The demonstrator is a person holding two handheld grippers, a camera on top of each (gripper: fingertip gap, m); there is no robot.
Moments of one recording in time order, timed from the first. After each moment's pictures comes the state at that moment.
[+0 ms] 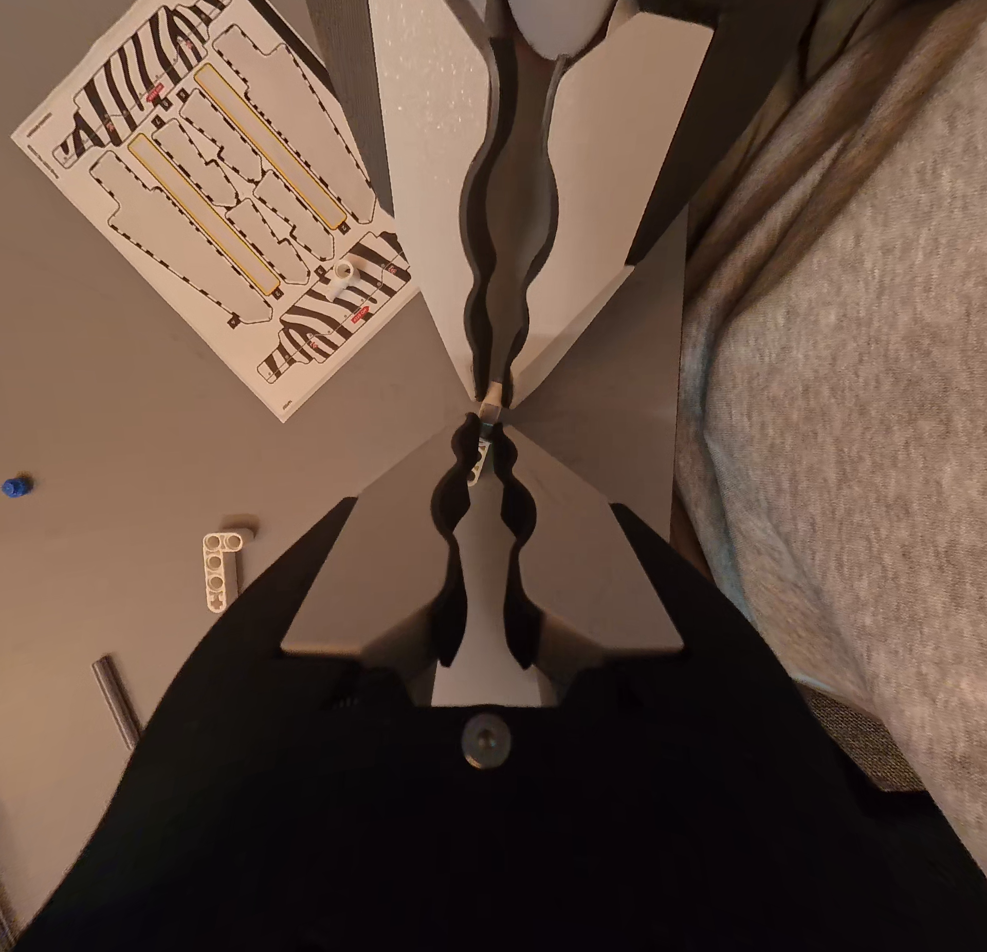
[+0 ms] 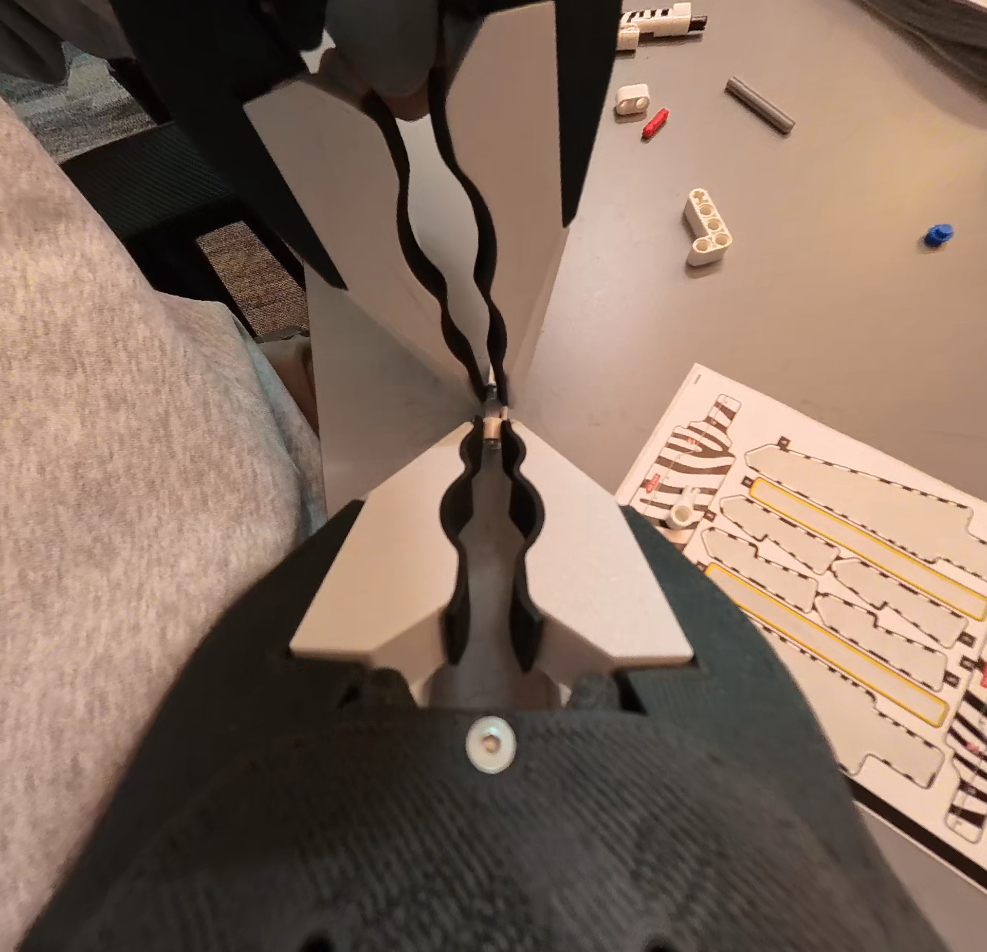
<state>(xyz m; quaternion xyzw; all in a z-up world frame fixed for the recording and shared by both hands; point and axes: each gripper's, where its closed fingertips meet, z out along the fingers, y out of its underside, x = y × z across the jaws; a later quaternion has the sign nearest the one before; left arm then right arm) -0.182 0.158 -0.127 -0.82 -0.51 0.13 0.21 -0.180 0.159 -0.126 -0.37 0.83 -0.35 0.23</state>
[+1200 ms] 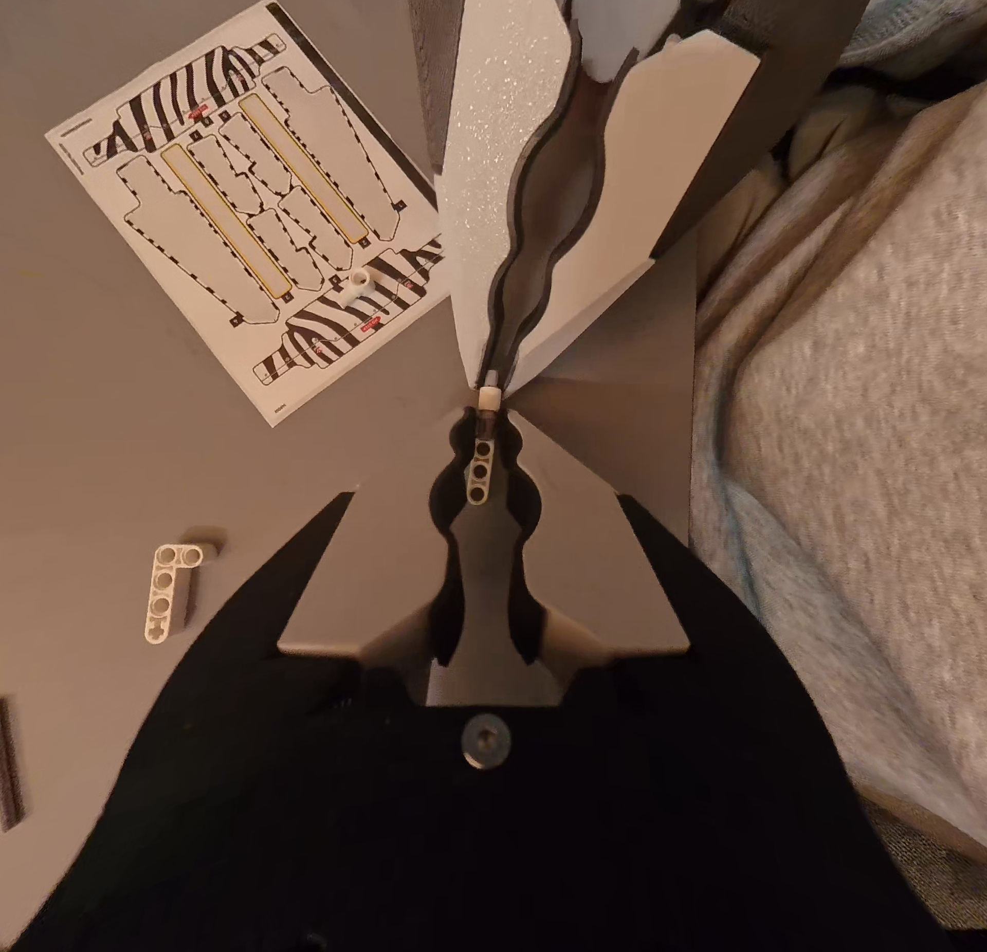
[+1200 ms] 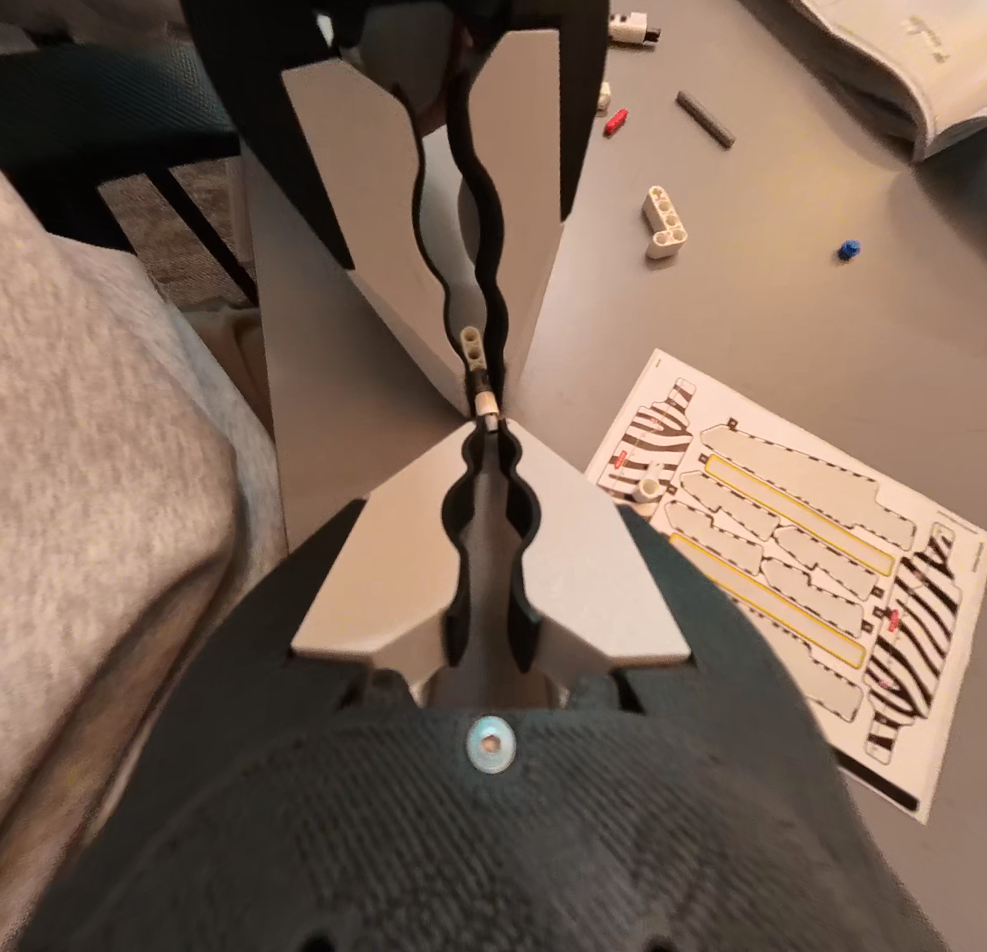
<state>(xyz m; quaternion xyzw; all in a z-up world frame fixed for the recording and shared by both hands) -0.191 0.159 -0.135 -0.78 -0.53 0.17 0.29 -0.192 0.155 -0.131 -0.39 0.82 -0.39 0.15</state>
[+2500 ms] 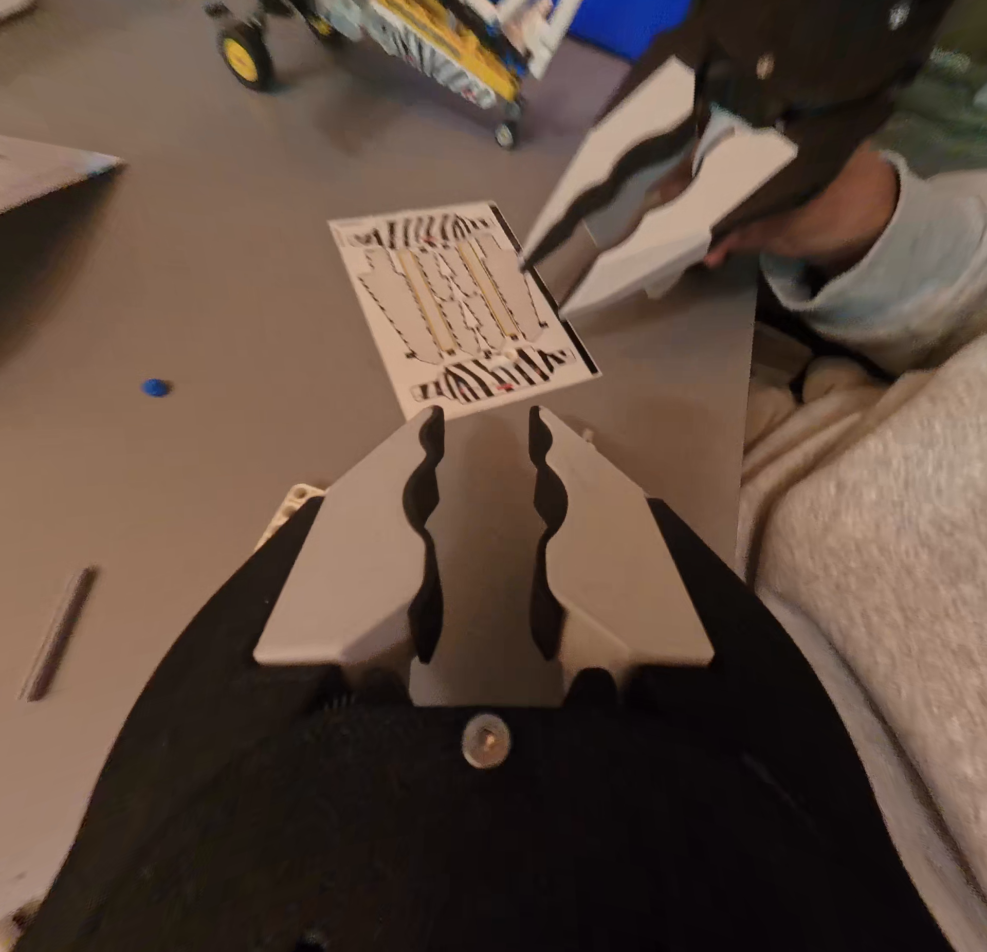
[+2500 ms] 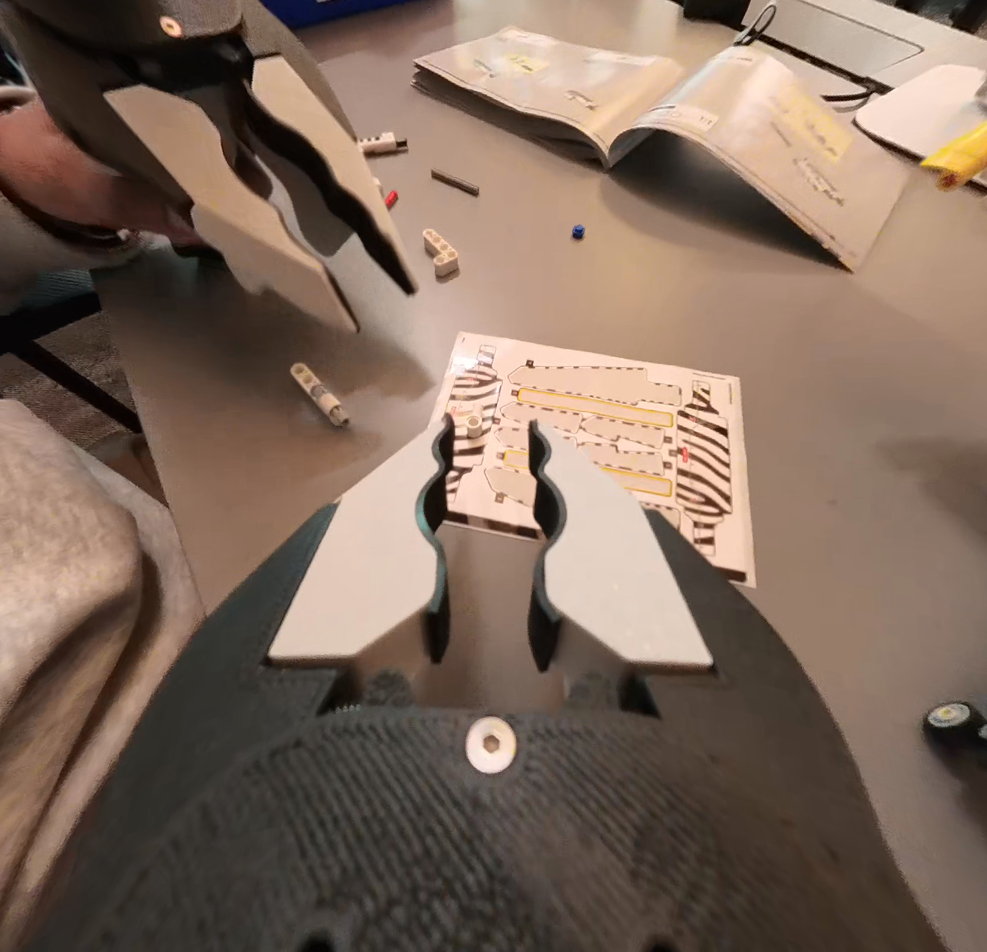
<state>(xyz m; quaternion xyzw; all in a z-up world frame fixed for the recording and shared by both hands) -0.202 0.112 -0.097 -0.62 -0.60 0.28 0.41 -0.264 0.137 -0.099 -0.22 0.84 -0.49 0.13</state>
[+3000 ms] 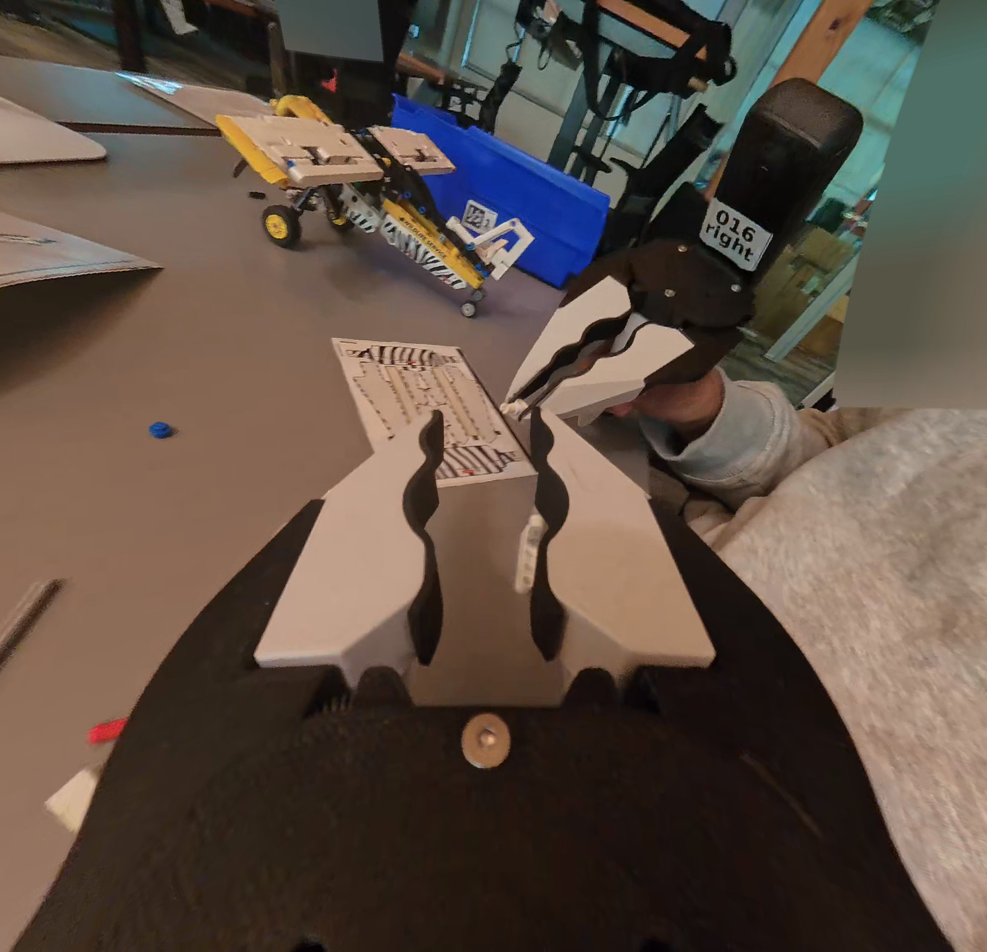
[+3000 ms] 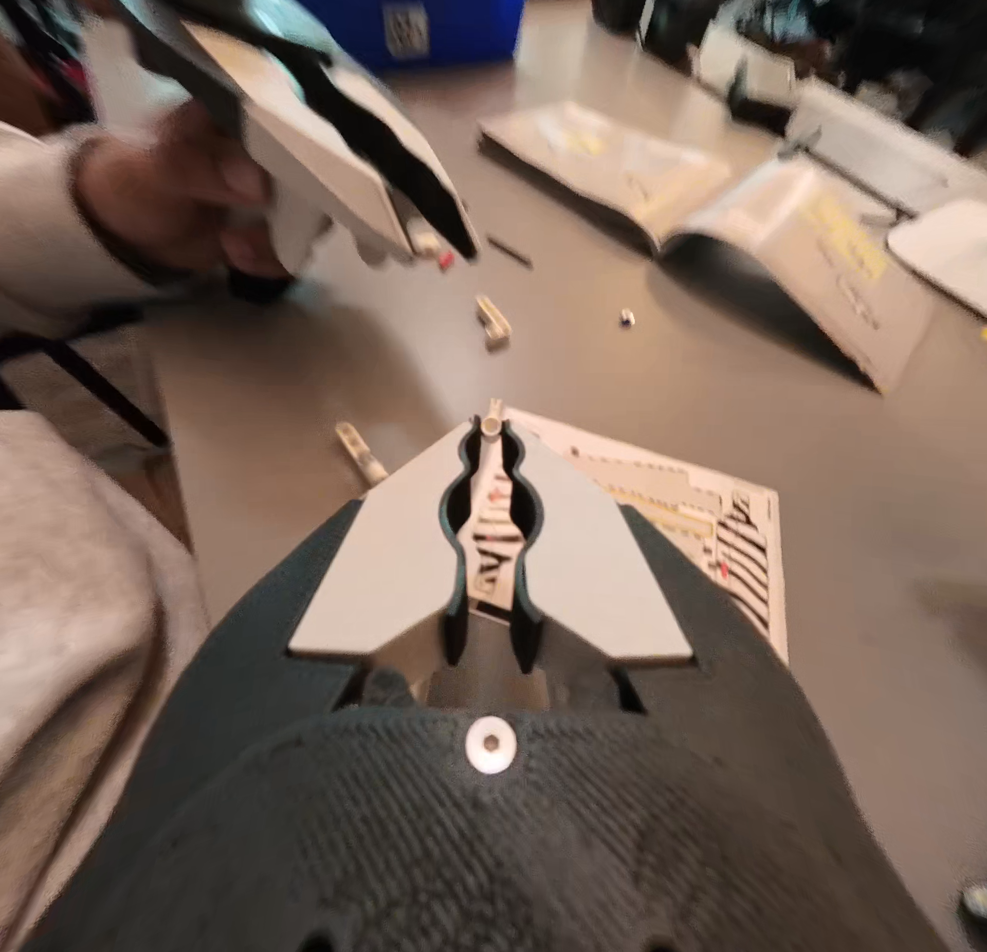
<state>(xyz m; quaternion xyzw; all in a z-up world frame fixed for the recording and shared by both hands) -0.190 0.105 -0.050 -0.50 -0.57 0.30 0.58 -0.225 0.122 -0.080 -0.28 0.80 -0.52 0.12</state>
